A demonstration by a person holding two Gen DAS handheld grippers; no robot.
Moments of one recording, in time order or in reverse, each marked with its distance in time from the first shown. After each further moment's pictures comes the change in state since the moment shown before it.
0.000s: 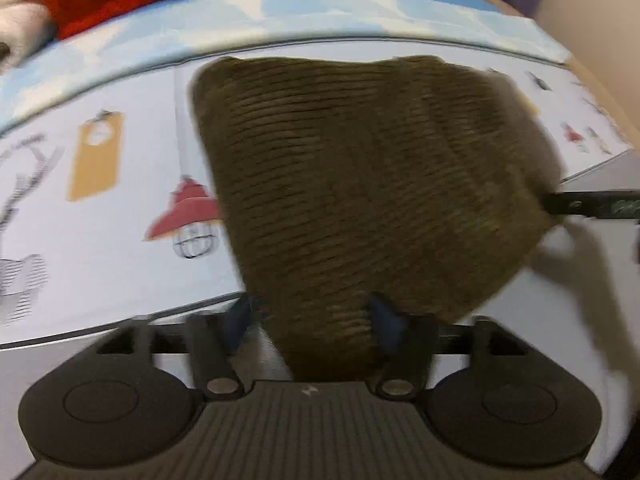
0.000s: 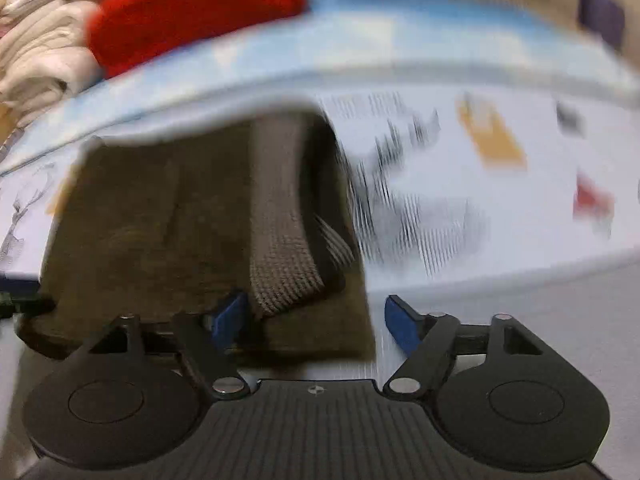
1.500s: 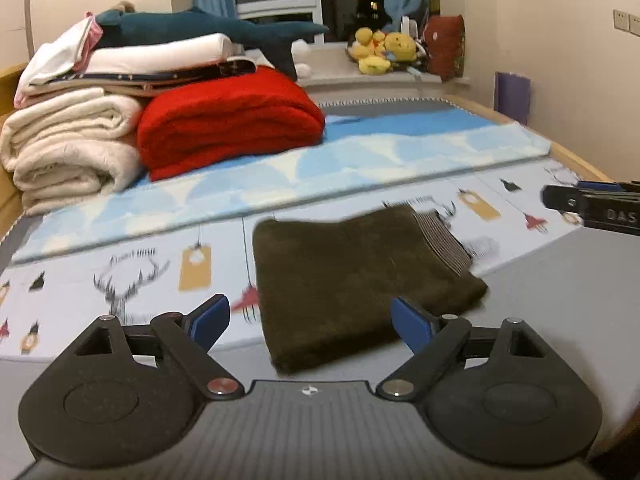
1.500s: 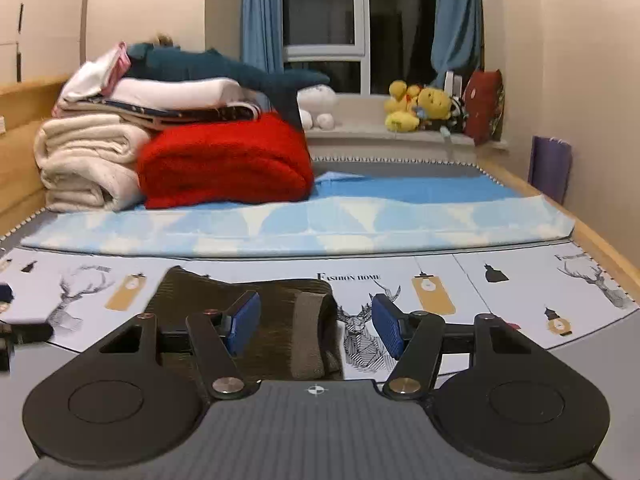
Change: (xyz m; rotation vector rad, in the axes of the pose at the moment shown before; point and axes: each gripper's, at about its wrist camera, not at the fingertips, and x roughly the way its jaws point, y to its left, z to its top) left arm -0.223 -0.094 -0.095 0.030 -0.440 0.162; right arm -0.197 0.071 -0.076 -0.208 -0.542 -0.088
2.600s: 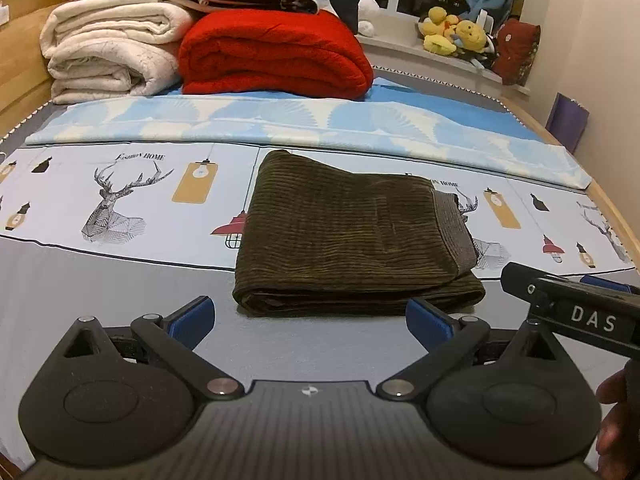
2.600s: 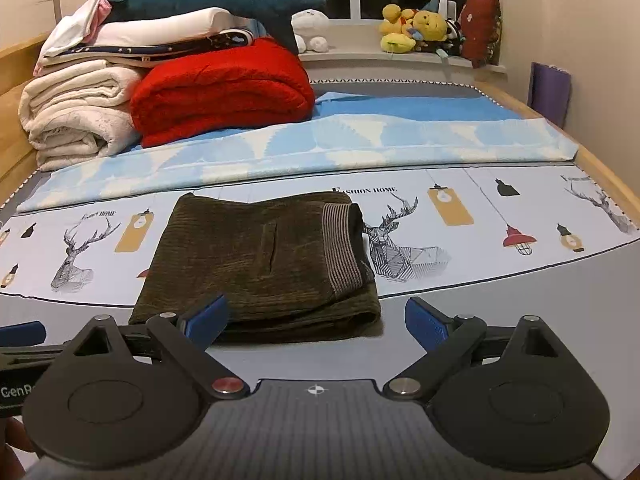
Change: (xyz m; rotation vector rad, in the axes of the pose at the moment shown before) left arm 0.039 -0.016 -0.015 -0.279 0.141 0.050; right arm 0.023 0.040 -0.016 0.047 0.245 -0.025
